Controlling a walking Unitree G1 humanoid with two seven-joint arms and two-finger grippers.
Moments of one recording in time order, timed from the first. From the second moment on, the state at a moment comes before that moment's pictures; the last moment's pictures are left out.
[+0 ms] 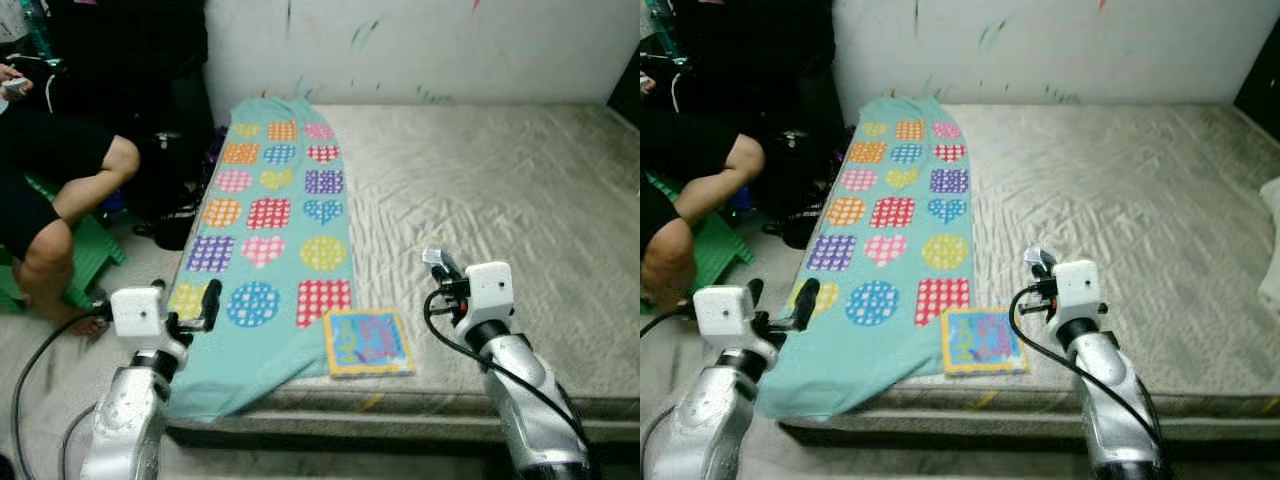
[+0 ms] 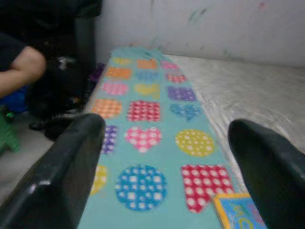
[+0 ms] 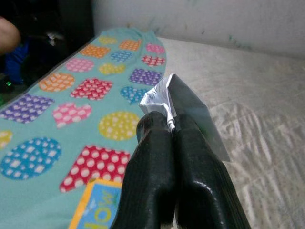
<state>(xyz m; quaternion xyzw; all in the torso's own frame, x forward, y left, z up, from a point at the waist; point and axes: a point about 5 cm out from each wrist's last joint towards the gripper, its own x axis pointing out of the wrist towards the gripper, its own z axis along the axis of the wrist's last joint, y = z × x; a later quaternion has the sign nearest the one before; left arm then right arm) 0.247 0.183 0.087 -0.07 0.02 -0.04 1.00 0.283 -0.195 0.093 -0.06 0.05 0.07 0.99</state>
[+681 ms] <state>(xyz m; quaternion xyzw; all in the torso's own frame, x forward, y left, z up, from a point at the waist) 0.249 0.185 0.089 -0.06 0.01 -0.04 1.00 0.282 -0.192 0.087 -0.05 0.06 0.08 0.99</state>
